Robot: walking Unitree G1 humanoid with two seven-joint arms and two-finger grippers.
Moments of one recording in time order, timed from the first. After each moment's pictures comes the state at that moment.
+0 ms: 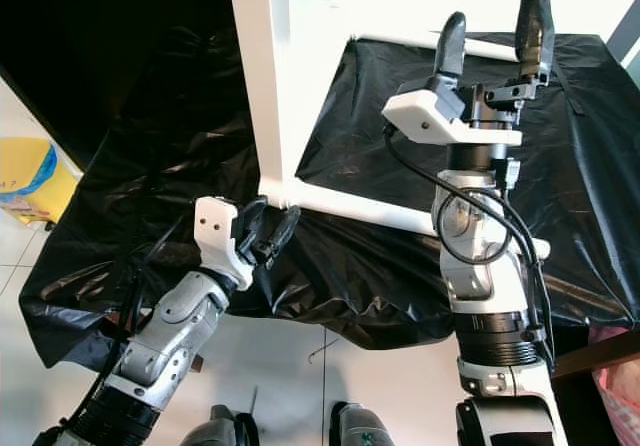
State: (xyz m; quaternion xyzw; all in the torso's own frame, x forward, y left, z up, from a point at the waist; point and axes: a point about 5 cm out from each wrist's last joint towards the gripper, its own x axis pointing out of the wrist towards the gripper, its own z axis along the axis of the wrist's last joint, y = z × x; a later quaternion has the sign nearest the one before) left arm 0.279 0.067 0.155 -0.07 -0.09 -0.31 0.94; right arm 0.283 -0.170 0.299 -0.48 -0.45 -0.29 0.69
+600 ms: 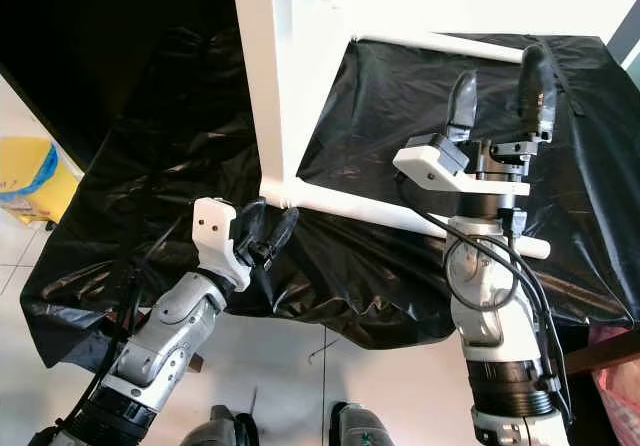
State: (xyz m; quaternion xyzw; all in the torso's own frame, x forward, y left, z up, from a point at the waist) left arm 0.279 0.069 0.154 -0.07 -0.09 -0.31 0.94; right arm 0.260 -0.178 0.277 -0.49 -0.42 -0.29 0.70
